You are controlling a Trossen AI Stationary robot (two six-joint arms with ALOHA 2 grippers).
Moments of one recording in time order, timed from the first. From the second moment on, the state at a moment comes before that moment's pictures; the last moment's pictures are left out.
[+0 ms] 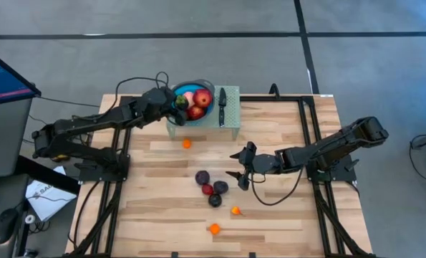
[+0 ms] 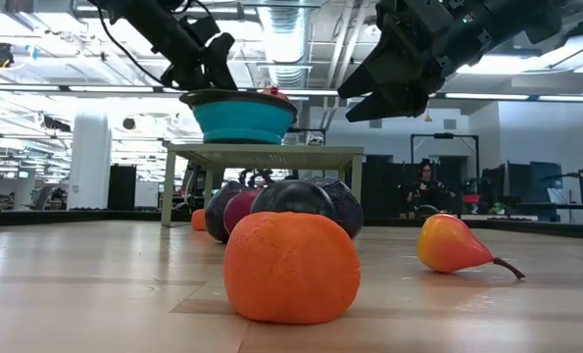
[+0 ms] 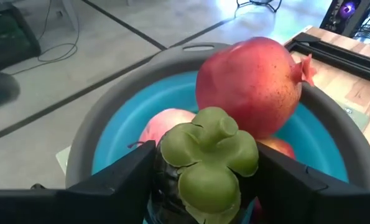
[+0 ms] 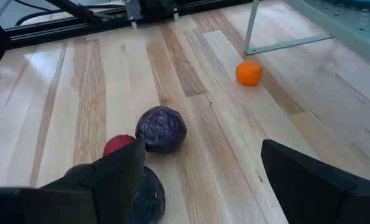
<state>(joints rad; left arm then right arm) 0.41 1.18 0.91 -0.21 -0.41 -0.17 0.25 1.43 0.73 0.16 0.40 0.33</state>
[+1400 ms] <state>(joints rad) 0.16 0.94 0.91 -0.29 -0.37 -0.11 0.25 1.43 0.73 0.17 0.40 0.32</state>
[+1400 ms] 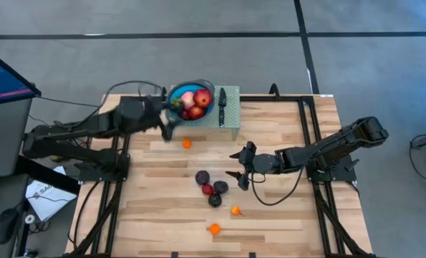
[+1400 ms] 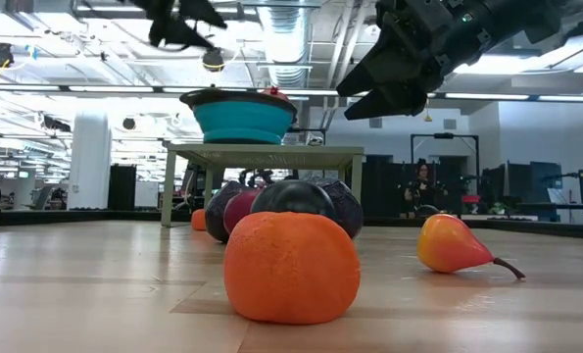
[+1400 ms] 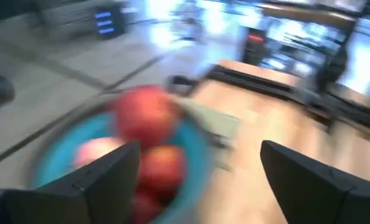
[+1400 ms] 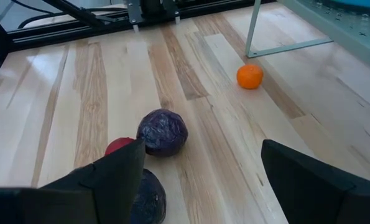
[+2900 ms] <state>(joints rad) -0.27 1.67 0.85 -0.13 -0.35 -0.77 0.28 1.43 0.73 0.22 0.39 0.29</state>
